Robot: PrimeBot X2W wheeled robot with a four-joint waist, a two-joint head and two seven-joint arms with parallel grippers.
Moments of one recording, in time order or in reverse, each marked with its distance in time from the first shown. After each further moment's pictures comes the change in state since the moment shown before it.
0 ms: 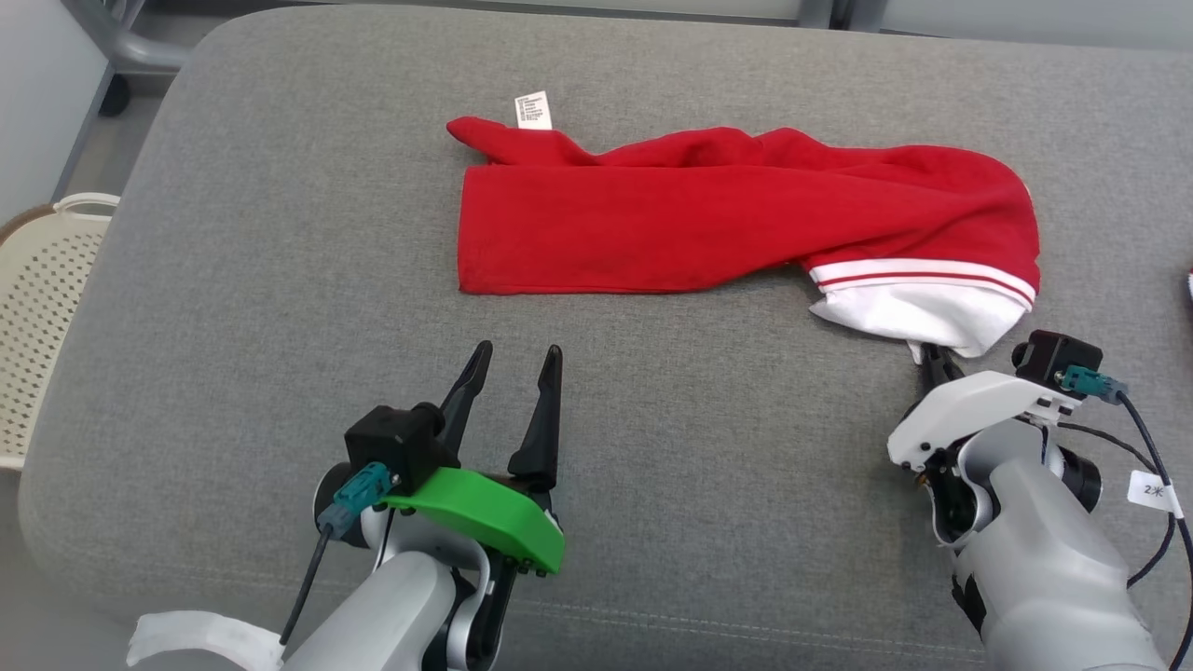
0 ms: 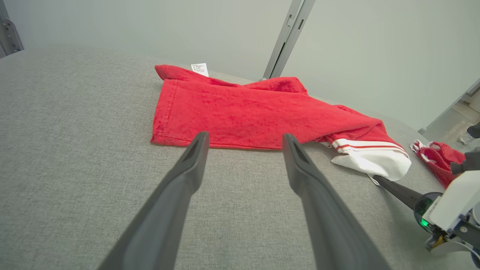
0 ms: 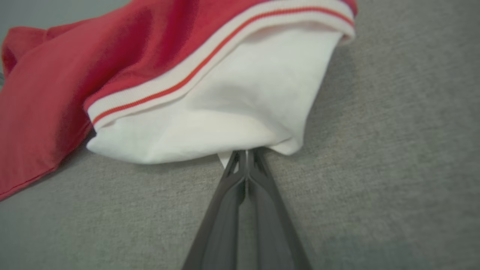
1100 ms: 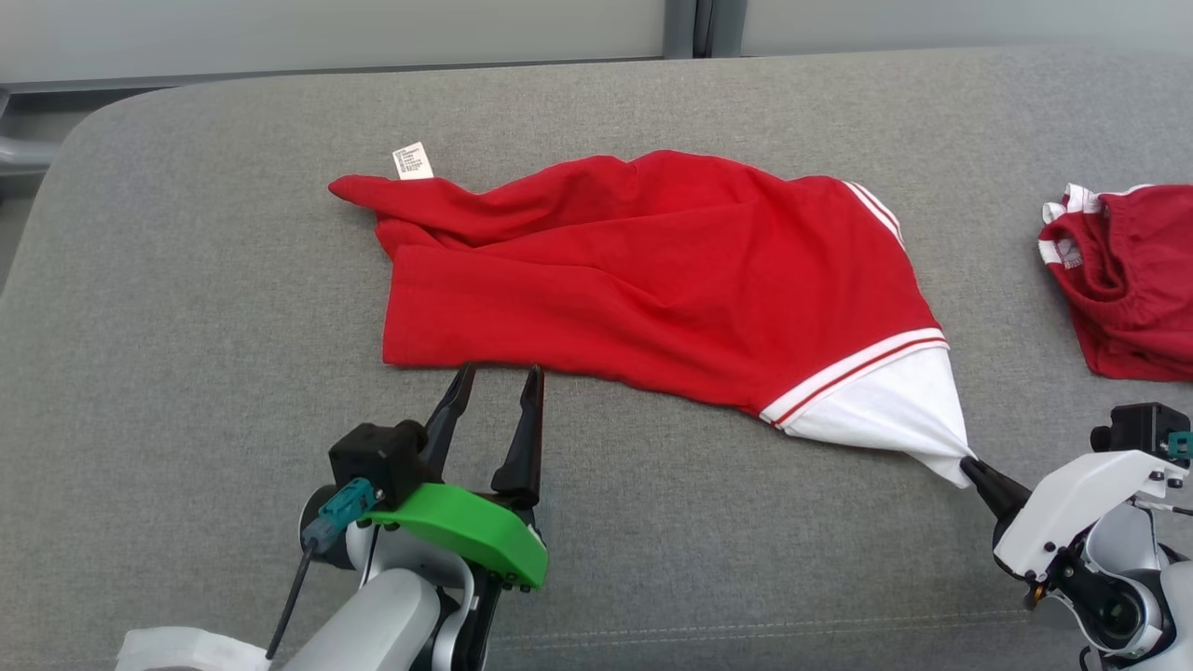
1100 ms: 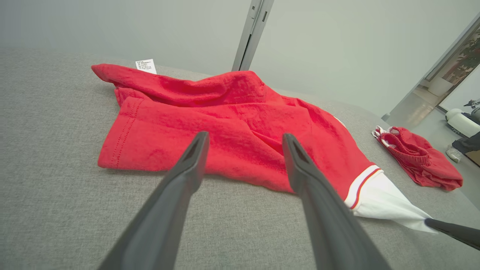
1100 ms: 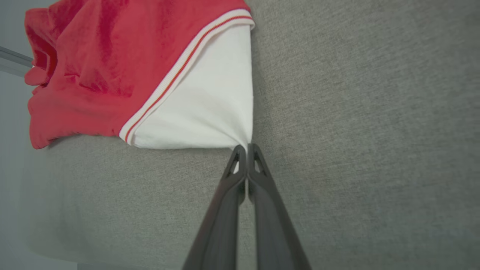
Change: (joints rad) left arm 0.030 0.015 0.012 0.007 -0.015 -0.002 0.002; right arm 0.483 -0.174 0.047 -0.783 0.371 -0.001 0.675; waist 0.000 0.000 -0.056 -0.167
